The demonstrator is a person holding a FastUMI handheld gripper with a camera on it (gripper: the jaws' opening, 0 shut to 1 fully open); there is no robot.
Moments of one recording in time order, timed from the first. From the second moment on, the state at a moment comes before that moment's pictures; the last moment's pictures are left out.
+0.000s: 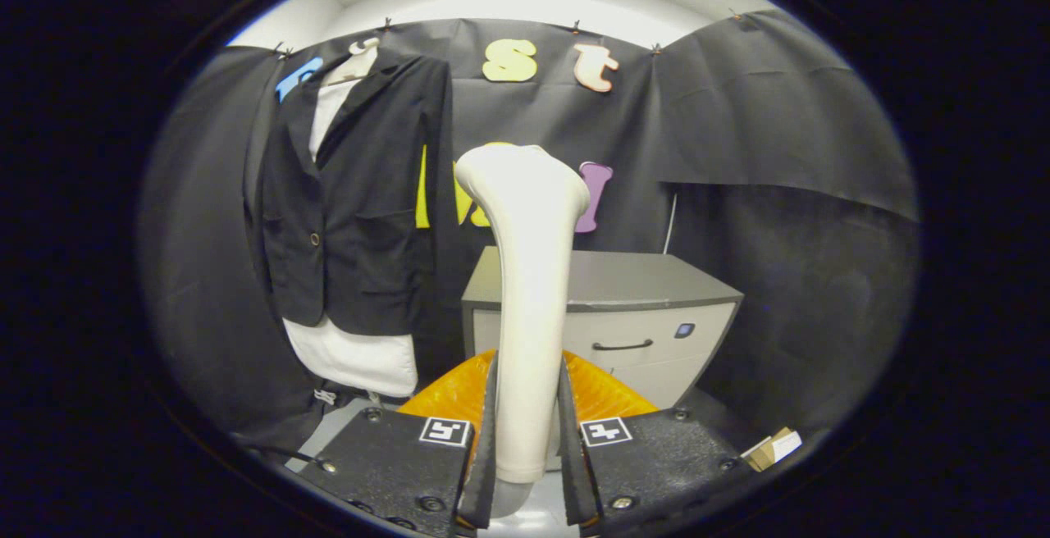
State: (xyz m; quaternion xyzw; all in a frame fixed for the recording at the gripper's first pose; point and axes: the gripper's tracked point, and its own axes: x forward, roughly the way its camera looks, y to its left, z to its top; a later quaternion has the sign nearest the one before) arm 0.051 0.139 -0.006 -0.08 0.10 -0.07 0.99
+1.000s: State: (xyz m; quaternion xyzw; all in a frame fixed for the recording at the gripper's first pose) arm -0.048 -0.032 -0.010 -0.08 0.13 -0.05 0.99
